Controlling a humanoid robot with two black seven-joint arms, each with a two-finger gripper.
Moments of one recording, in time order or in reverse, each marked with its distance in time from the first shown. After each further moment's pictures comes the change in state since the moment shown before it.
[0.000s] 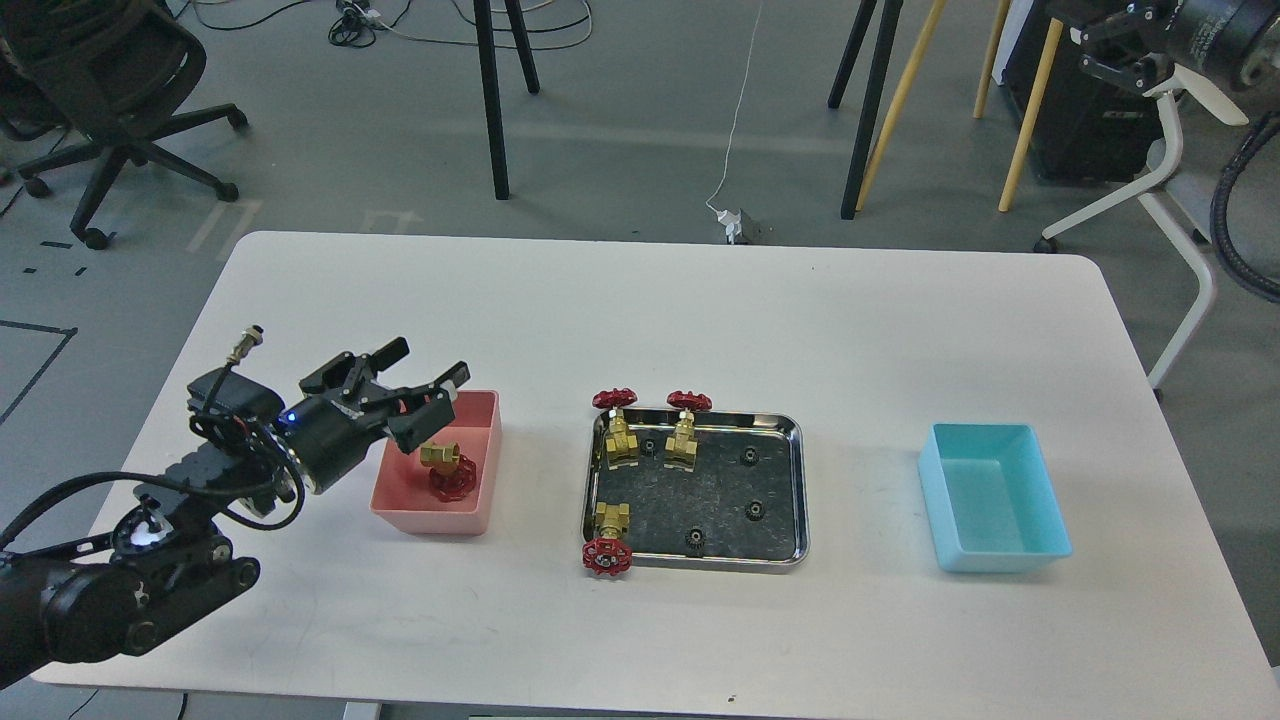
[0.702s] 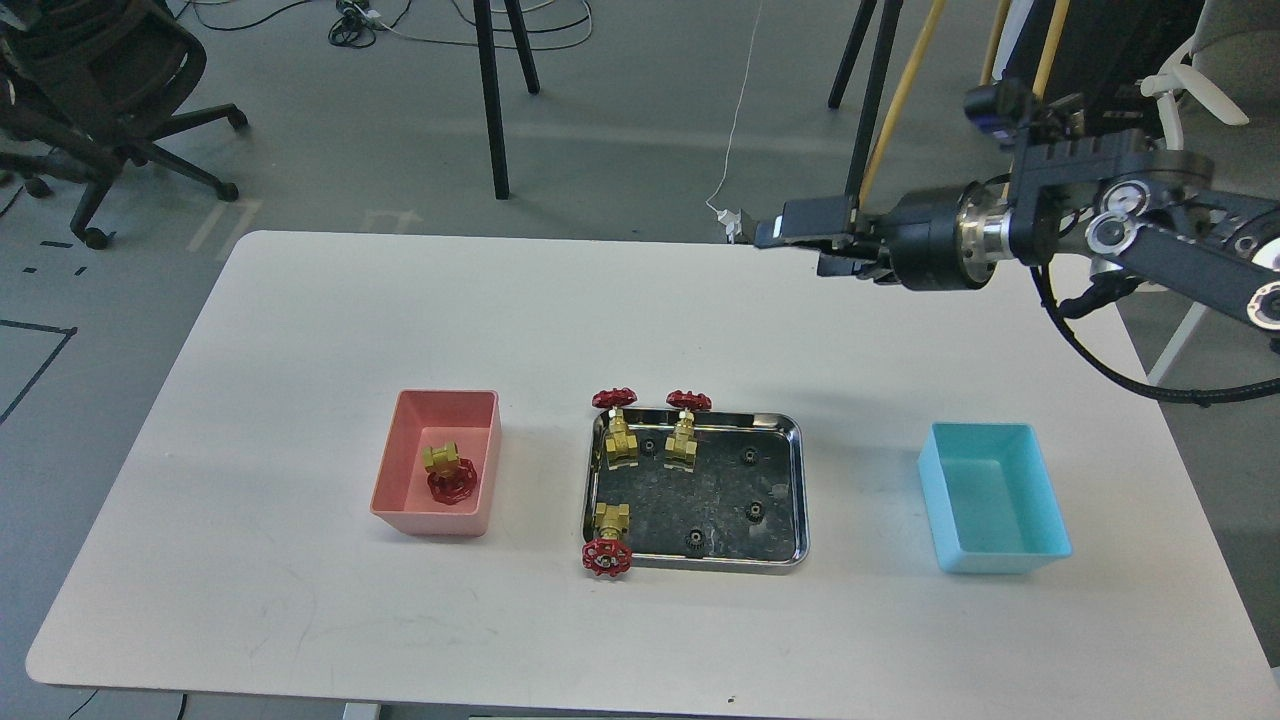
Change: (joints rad) left arm -0.645 0.097 -0.336 0.203 -0.899 -0.812 0.030; right arm 0.115 0.178 -0.544 0.350 -0.598 0.005 0.059
